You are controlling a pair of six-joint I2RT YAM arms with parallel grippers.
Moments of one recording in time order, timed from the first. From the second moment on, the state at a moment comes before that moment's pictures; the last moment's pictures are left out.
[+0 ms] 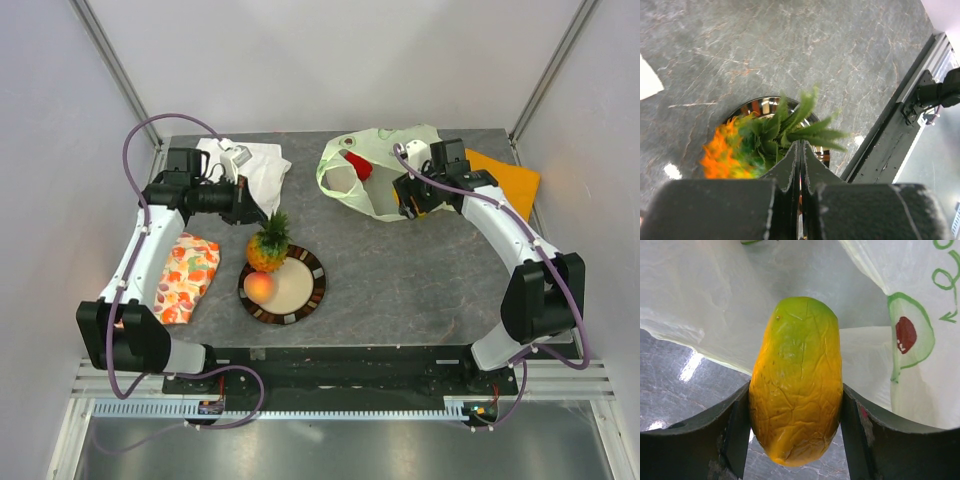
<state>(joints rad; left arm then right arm) -0.07 1.39 1.29 -0.78 0.84 0.18 0.22 1.59 1.33 -0.60 -0.21 -0.30</state>
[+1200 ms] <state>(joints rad) -0.05 1.31 1.13 -0.80 0.81 0.19 0.62 1.29 1.20 -0.60 -0.50 -0.49</state>
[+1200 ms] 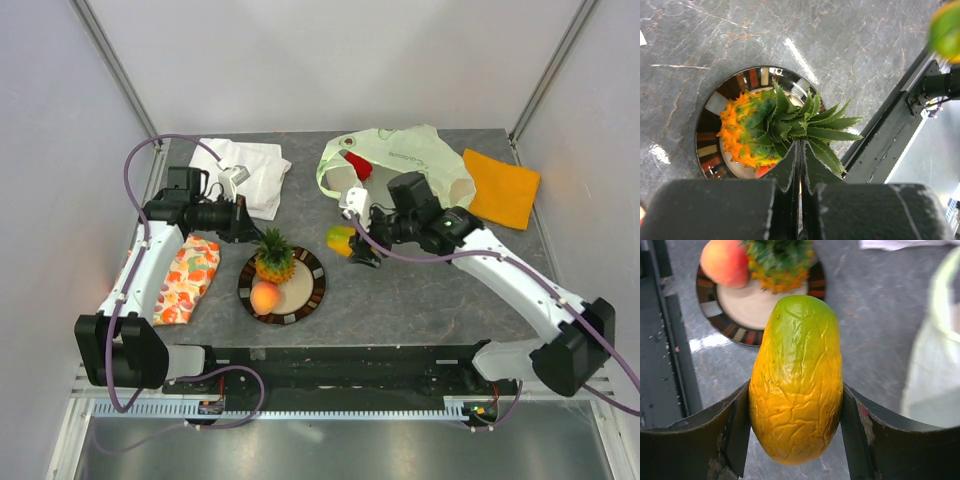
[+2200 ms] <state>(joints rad) -0.01 1.22 1.04 -0.79 0.76 0.16 0.78 1.89 1.32 -0.31 -0.36 0.37</state>
